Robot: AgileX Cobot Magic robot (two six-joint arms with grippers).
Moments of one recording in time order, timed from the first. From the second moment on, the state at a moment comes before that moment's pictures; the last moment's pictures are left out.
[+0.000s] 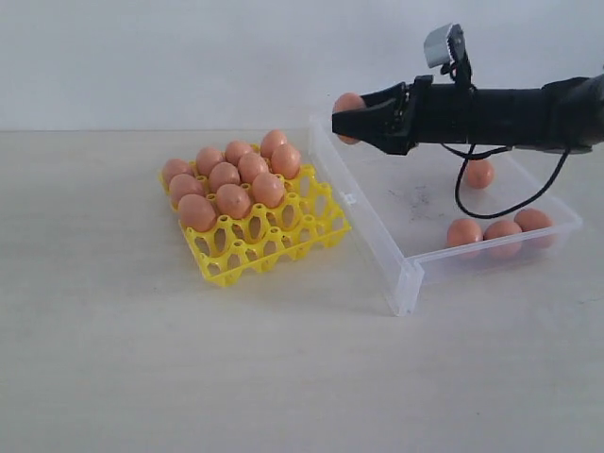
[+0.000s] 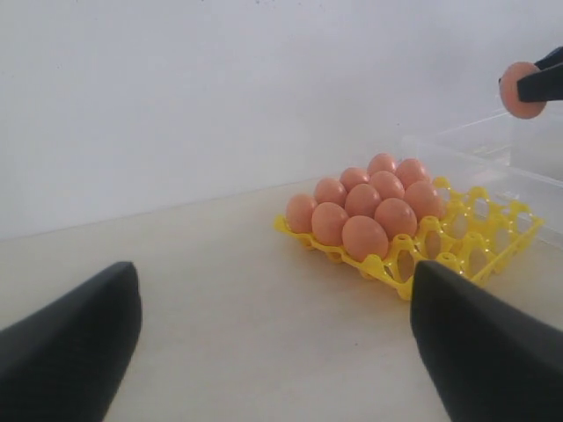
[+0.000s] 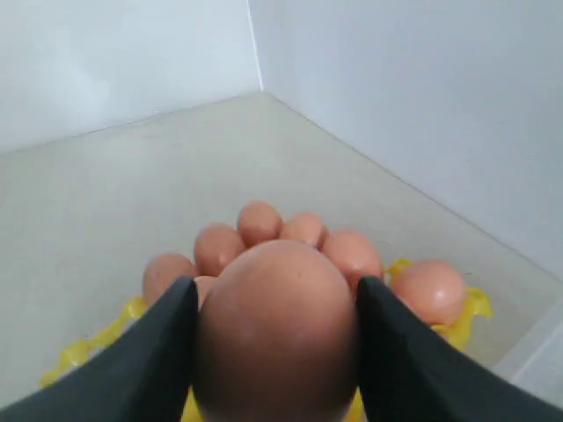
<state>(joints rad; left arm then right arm) -0.11 0.00 0.00 -0.39 0.18 0.50 0.09 2.25 -1.48 1.74 1.19 -2.12</state>
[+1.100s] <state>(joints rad) -0.11 0.00 0.00 -0.39 0.18 0.50 0.22 2.51 -1.75 1.76 1.05 -2.12</state>
